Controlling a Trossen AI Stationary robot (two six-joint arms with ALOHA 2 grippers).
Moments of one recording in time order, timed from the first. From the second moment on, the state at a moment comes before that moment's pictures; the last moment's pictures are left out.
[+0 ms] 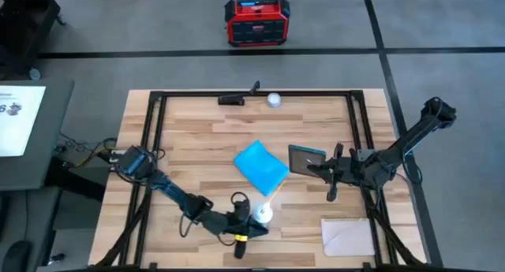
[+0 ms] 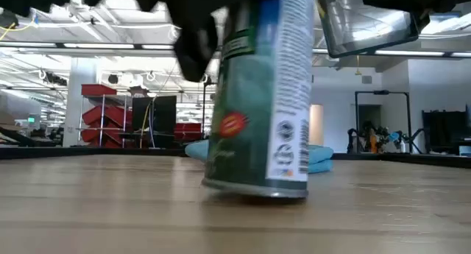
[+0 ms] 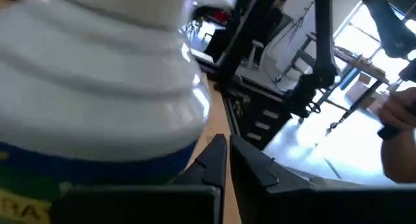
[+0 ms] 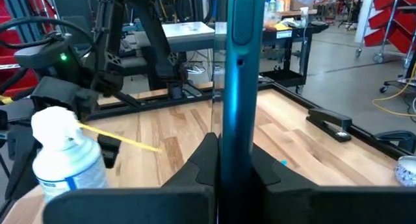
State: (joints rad) left arm -0.56 2.00 1.02 0.83 -0.42 -0.53; right arm 0.69 0.85 0.38 0.39 0.97 0.16
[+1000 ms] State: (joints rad) left arm -0.60 1.71 1.02 0.68 -0.31 -0.16; right arm 0.71 0.86 0.38 0.45 0.95 0.08
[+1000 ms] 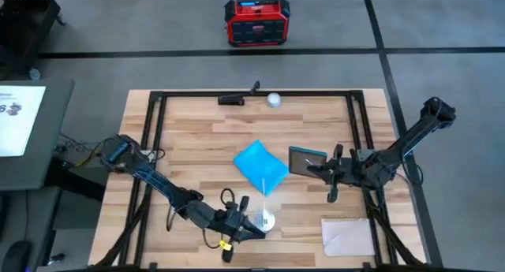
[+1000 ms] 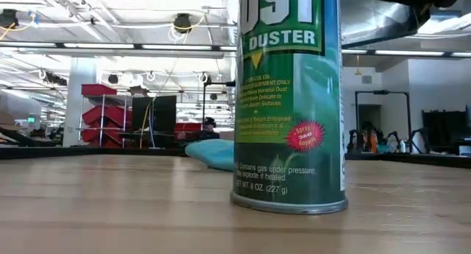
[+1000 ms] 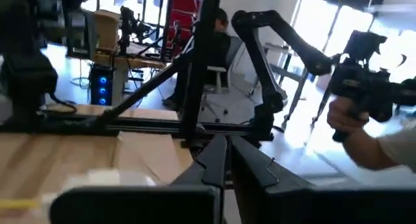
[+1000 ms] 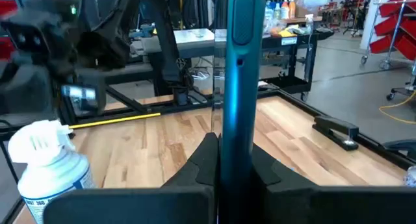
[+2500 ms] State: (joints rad) left arm 0.10 1.15 1.02 -0.26 0.10 -0.43; right arm 0.41 1.24 0.91 -0.33 0.90 -0.53
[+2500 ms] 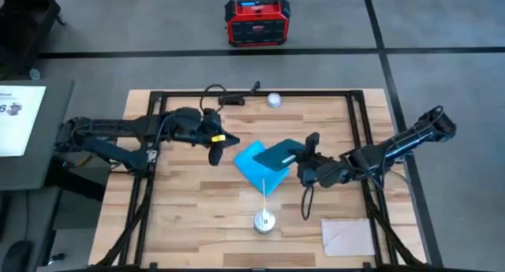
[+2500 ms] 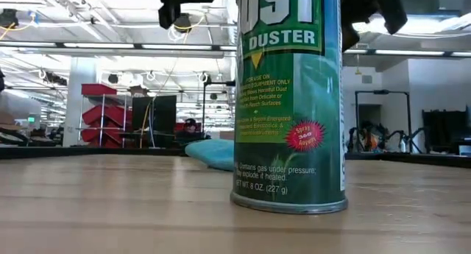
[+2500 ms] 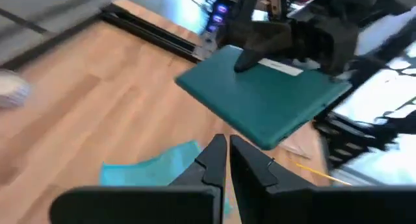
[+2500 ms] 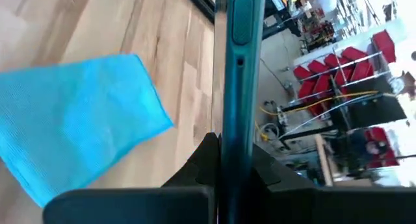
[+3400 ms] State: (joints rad) left arm 0.27 1.29 1.02 -0.26 0.82 -0.74; right arm 0.53 1.61 1.23 -0.51 1.20 -0.86
